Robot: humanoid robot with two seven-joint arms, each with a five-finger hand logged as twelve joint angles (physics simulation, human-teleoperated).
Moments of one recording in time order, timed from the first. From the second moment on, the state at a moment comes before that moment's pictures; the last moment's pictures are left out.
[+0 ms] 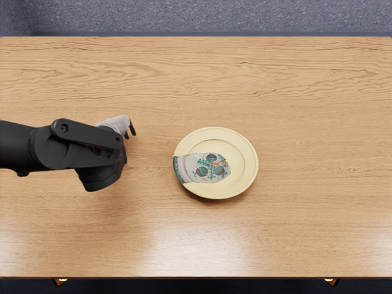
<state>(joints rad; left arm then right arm) -1.56 0.21 0.68 -1.37 0.38 0.61 0.61 0.02 0.00 -0.06 0.14 0.14 -0.09 0.12</state>
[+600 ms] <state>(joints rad) -1.57 0.23 0.69 -1.37 0.39 0.61 0.61 0.02 0.00 -0.06 0.14 0.14 -0.09 0.12</state>
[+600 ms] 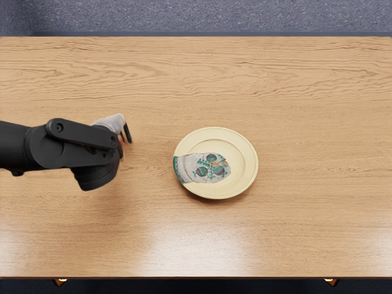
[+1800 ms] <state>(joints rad) -1.53 0.14 0.15 -1.40 0.25 0.28 0.61 0.02 0.00 -0.06 0.14 0.14 -0.09 0.12</state>
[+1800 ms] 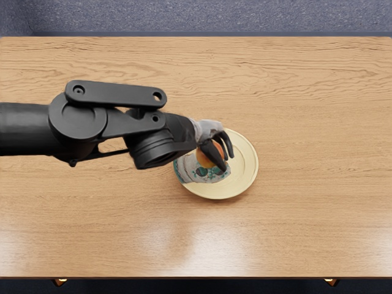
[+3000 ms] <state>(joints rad) -0.66 0.82 -0.89 -1.41 0.11 -0.60 0.61 0.02 0.00 -0.06 0.14 0.14 -0.08 0.12</state>
